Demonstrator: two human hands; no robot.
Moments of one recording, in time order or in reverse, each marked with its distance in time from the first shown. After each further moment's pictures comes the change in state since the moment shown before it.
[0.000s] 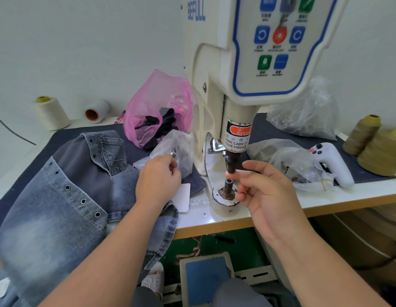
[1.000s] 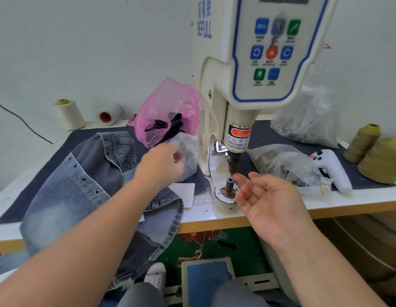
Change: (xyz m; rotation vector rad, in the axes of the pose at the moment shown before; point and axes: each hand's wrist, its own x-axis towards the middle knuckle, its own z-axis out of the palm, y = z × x) left_hand 0.013 0.020 -0.047 0.128 -0.169 0.065; right_hand -0.020 -0.016 0.001 0.286 0.063 0.294
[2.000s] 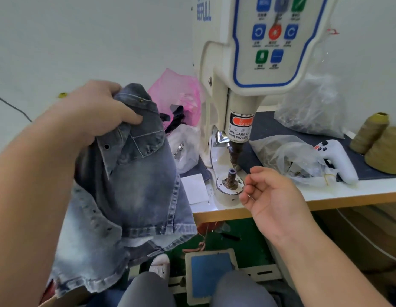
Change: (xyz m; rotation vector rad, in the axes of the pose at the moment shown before) left_hand -0.011 0.007 -0.138 -0.374 0.096 -0.256; right_hand 0.004 0.010 -0.009 -0.134 -0.015 -0.123
